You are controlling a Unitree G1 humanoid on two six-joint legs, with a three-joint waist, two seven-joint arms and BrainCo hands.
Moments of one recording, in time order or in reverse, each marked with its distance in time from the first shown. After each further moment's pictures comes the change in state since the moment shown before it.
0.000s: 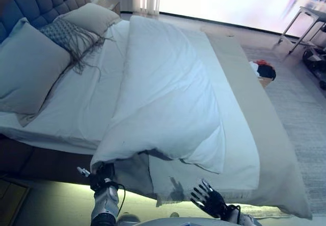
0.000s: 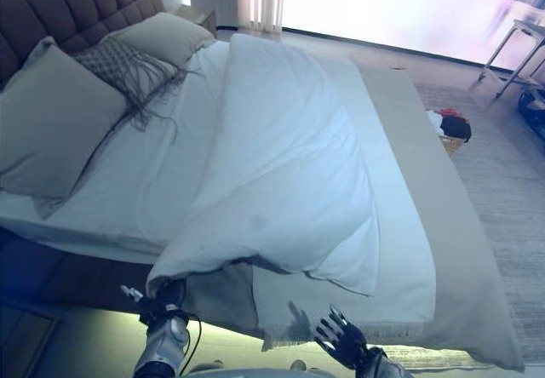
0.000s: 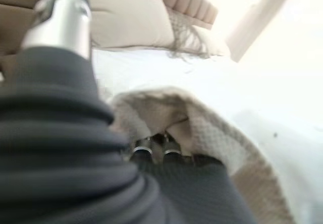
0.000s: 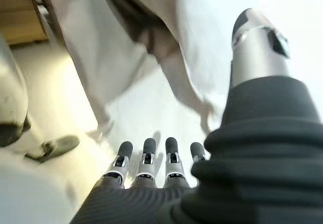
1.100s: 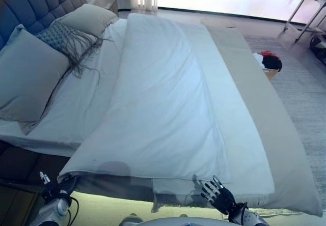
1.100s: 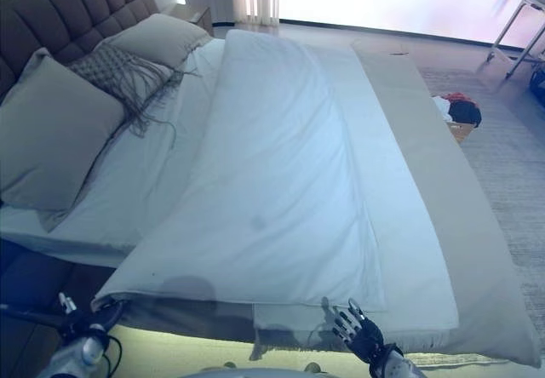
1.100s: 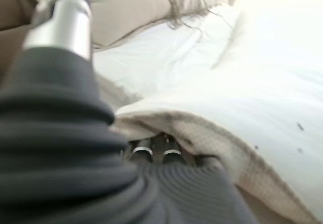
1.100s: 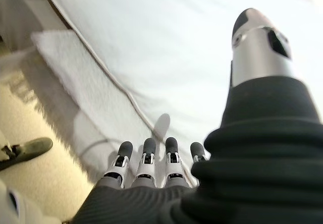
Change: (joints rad) left arm -0.017 0.489 0.181 0.304 0.155 0.422 0.221; right arm -0.098 -0.041 -0.022 0.156 0.002 -0.109 0.065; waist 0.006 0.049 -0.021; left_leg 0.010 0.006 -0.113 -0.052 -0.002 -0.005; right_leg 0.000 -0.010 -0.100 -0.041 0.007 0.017
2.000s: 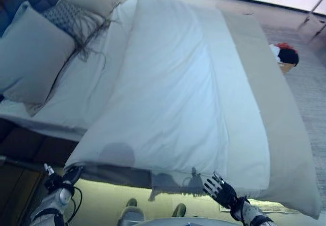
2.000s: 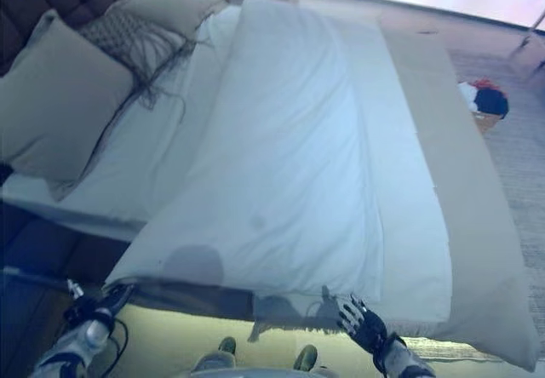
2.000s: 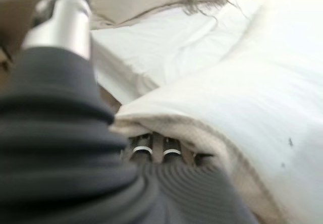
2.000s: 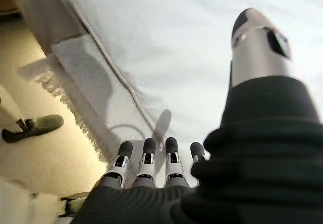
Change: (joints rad) left arm -0.224 -0.025 0.037 0.173 -0.030 0.023 -0.056; right arm -0.163 -0.021 0.089 0.112 0.068 -0.097 0.035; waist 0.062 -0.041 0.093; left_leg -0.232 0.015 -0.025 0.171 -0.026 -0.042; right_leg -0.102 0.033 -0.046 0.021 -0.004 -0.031
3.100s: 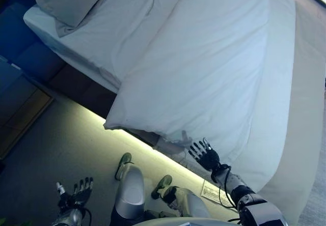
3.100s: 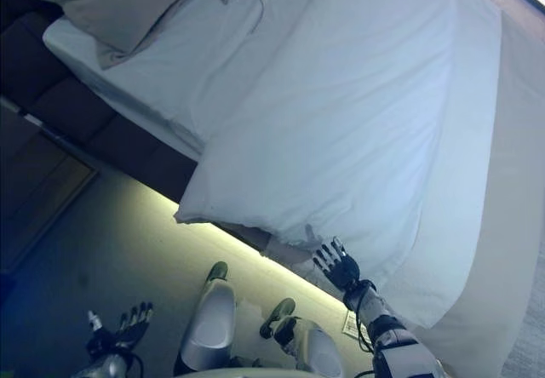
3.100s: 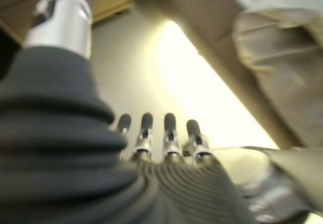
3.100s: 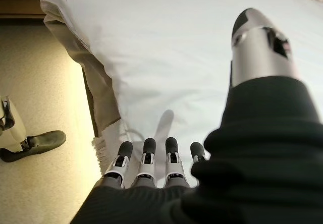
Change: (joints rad) left arm 0.196 -0.055 -0.111 0.126 0.072 -0.148 -0.166; right arm -0.116 0.114 -0.050 -0.061 0.117 -0.005 -0.047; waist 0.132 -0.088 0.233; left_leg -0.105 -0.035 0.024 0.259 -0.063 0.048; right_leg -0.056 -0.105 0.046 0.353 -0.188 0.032
